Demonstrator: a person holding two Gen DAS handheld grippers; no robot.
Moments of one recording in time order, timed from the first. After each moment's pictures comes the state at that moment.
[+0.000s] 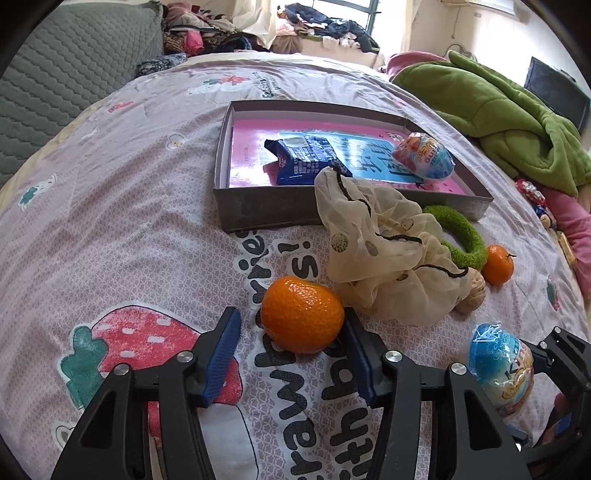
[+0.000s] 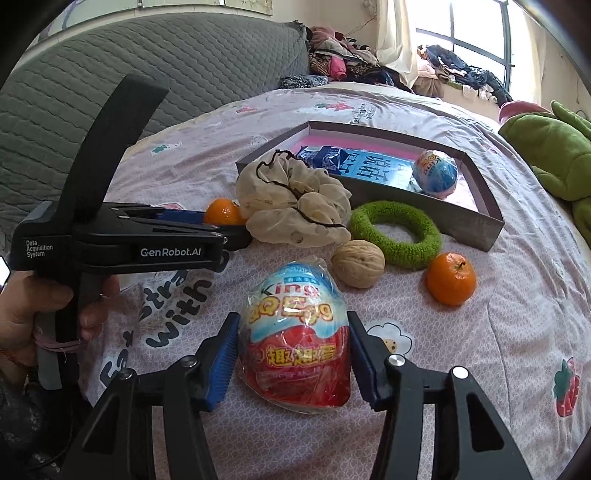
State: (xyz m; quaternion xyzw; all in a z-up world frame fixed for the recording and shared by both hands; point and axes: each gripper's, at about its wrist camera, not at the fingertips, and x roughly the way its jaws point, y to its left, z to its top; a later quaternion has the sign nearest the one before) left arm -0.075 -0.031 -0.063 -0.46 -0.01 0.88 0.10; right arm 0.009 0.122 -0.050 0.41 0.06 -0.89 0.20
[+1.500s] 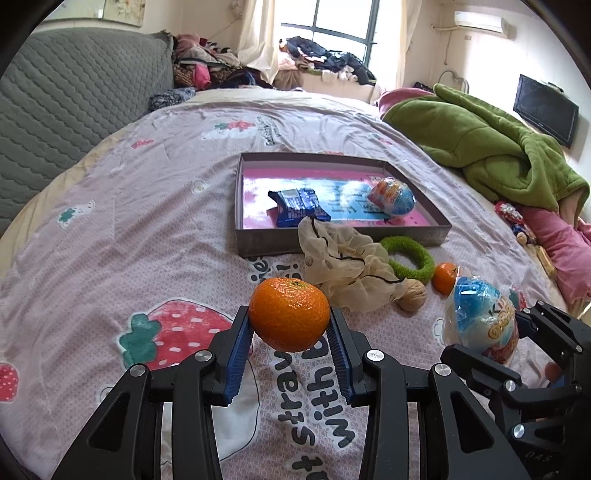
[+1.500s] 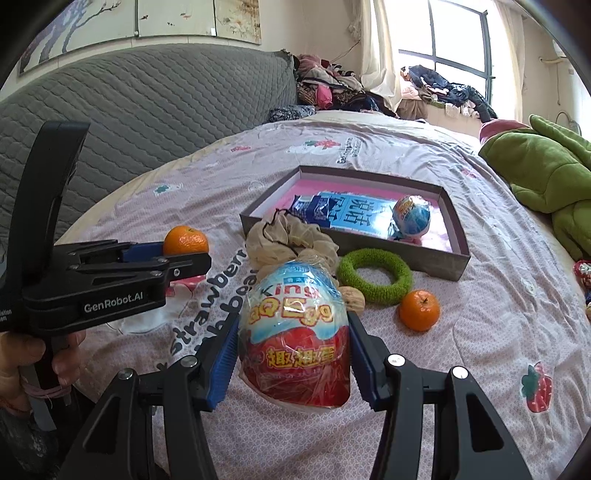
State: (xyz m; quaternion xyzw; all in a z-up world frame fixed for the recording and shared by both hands) left arm -0.013 -0.041 0.001 -0.39 -0.02 0.92 0.10; right arm 0.028 0.126 -0.001 0.36 0.03 -0.91 0.18
